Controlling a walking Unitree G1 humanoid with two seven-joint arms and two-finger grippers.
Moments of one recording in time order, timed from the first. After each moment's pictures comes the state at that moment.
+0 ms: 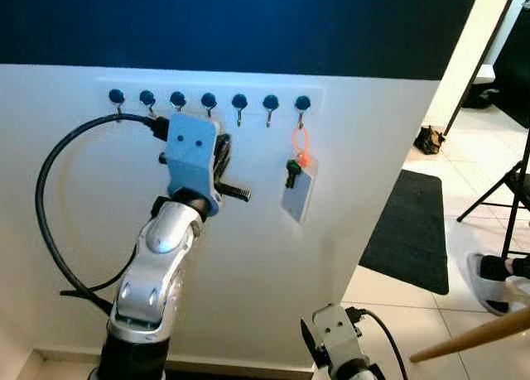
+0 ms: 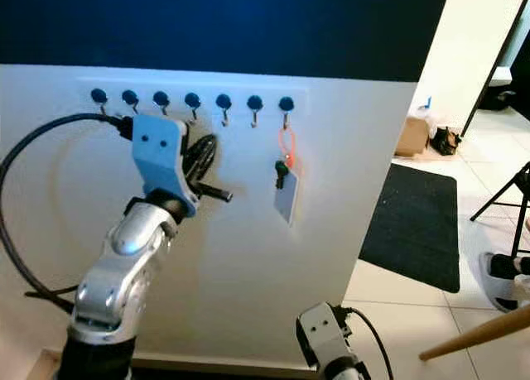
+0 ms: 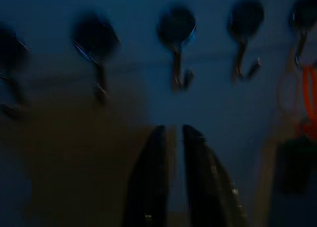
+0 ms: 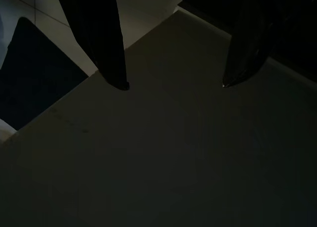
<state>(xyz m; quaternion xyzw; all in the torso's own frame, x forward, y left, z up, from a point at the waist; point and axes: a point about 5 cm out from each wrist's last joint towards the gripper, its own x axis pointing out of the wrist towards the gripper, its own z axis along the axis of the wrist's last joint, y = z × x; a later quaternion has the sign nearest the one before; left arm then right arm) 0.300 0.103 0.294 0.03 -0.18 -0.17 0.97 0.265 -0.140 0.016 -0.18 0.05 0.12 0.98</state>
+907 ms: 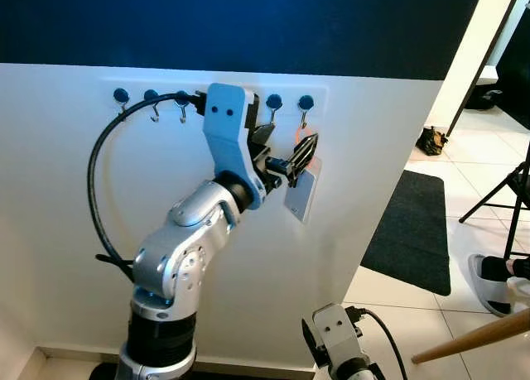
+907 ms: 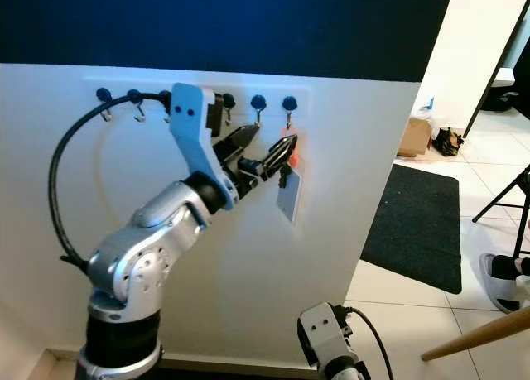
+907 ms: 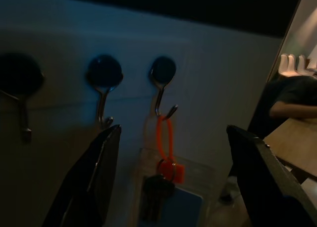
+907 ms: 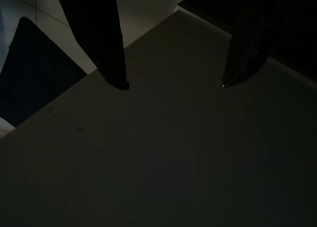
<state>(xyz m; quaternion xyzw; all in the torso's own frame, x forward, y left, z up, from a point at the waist) 0.291 0.046 0.321 -0.07 -0.15 -0.33 0.93 0.268 -0.138 0.015 -0.18 0.05 0.11 0.98</state>
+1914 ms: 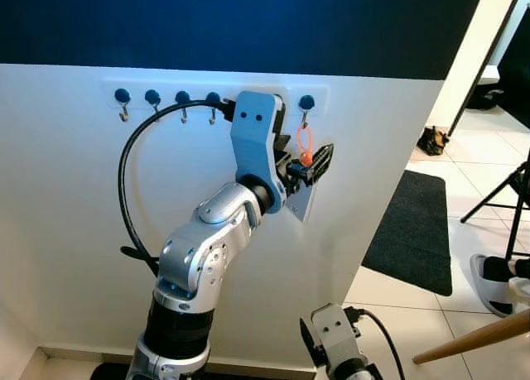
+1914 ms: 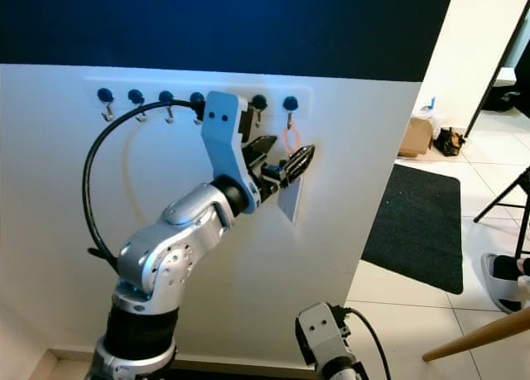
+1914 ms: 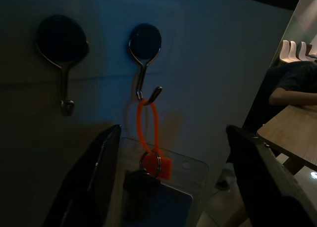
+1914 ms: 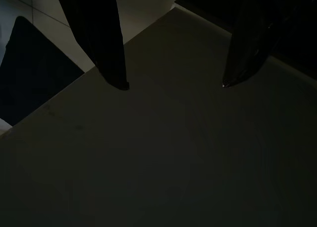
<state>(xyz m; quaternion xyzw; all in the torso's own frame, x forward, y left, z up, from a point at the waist) 0.295 0.027 0.313 -0.07 -0.13 -0.34 0.93 0.266 -0.135 0.015 -0.18 0.05 0.11 0.98</state>
